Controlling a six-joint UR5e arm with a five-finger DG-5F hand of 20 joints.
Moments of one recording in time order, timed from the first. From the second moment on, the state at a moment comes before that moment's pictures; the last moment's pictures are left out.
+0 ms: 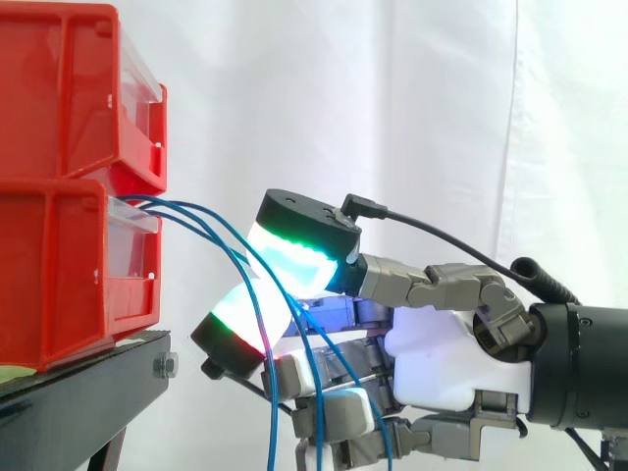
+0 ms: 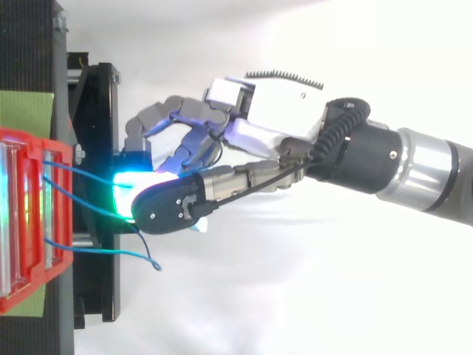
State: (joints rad) arm 0.19 -2.42 -1.17 -2.60 -1.20 0.04
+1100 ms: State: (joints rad) arm 0.15 -2.35 -1.17 -2.72 -1.19 -0.03
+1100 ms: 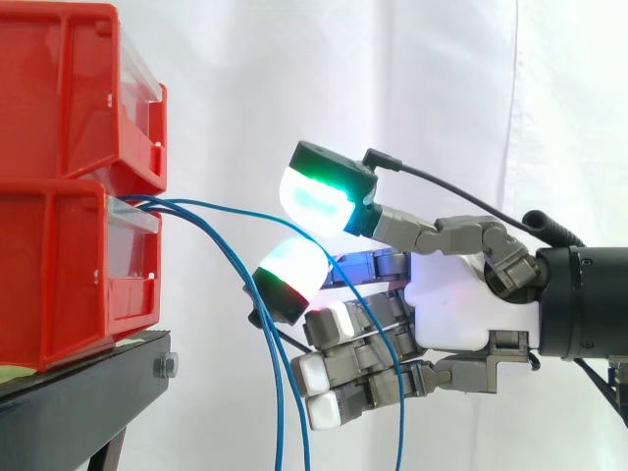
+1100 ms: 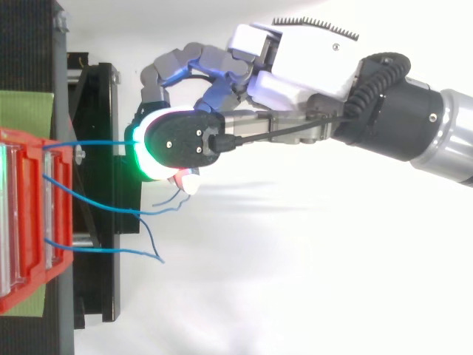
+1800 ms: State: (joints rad) arm 0.16 -2.34 -1.17 -2.74 -1.19 -0.03
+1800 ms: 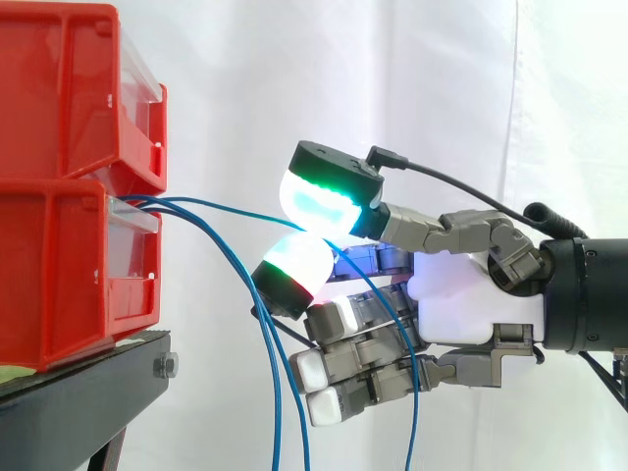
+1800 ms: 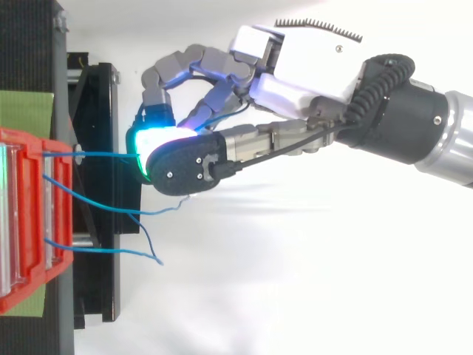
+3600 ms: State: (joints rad) arm 0.16 -2.34 -1.17 -2.74 -1.18 -0.03
